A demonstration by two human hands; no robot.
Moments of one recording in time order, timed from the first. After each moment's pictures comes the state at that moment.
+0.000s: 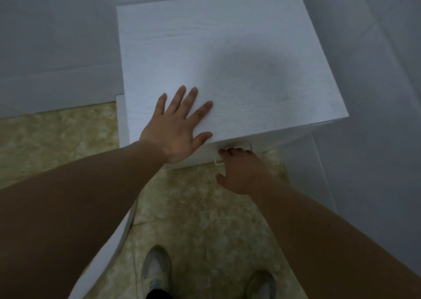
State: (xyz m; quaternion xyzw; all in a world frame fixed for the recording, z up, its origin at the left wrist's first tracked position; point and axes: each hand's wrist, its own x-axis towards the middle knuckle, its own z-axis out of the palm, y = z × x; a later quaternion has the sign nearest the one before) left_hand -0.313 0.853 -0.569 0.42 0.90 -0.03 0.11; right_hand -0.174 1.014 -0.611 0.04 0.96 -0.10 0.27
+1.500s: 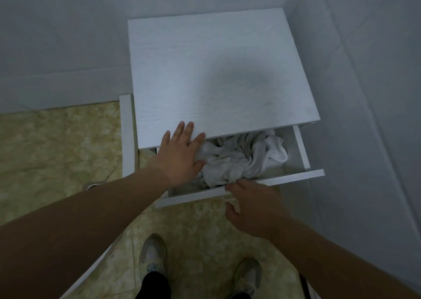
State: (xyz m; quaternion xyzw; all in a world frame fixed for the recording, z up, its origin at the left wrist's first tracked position) left_hand -0.237 0.838 -0.537 0.38 0.90 0.01 0.24; right_hand -0.061 1.000 -0.512 0.00 0.98 -0.17 0.14
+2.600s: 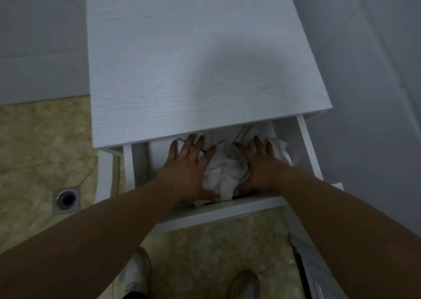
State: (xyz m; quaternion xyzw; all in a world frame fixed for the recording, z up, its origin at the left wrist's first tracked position) left_hand -0.207 0.885 -0.654 0.42 0.87 -0.01 0.25; right_hand -0.125 1.114 -0.651 0.13 0.89 -0.17 0.39
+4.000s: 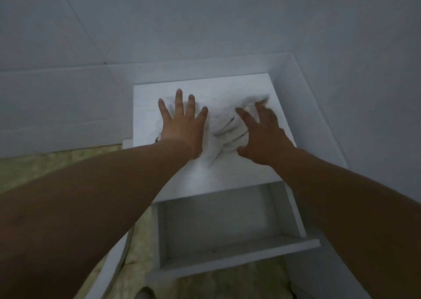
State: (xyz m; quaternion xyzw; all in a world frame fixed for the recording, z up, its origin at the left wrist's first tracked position) left_hand -0.370 0.949 -0.440 0.30 0.94 -0.14 0.10; right_hand -0.273 1.128 -0.423 0.14 0.97 -0.14 0.16
